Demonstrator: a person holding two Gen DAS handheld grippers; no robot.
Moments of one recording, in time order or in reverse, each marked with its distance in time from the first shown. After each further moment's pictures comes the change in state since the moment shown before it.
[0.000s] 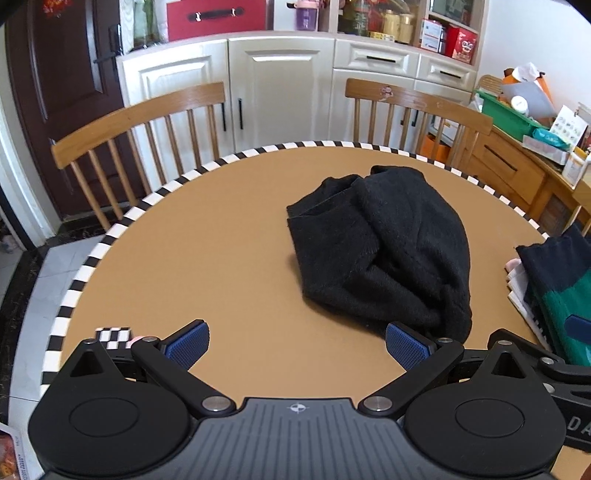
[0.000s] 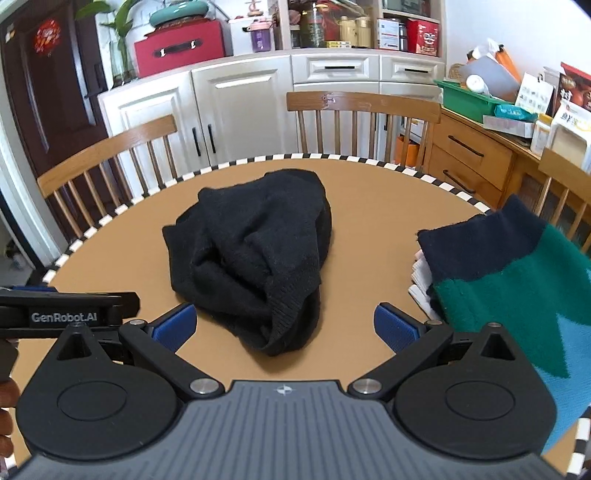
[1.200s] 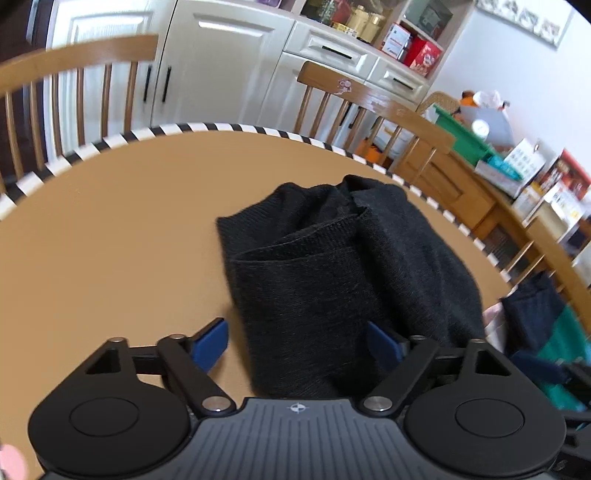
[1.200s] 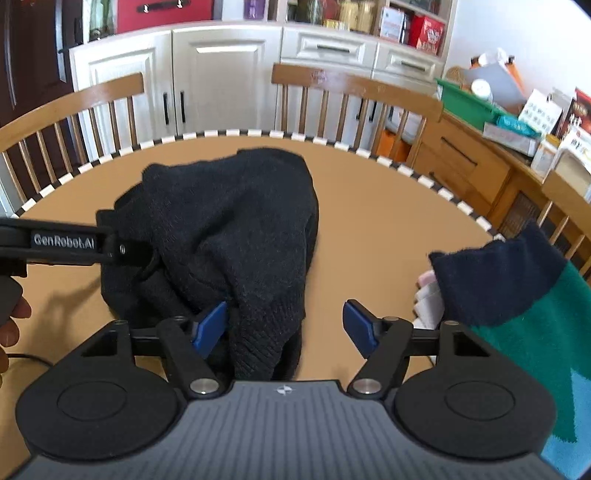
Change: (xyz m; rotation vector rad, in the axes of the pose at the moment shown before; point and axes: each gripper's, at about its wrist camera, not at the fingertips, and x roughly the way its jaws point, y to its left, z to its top) left arm 0.142 0.033 0.046 -0.107 0.006 -0.382; right arm 0.097 0.009 0.021 -0.100 0.097 -0.137
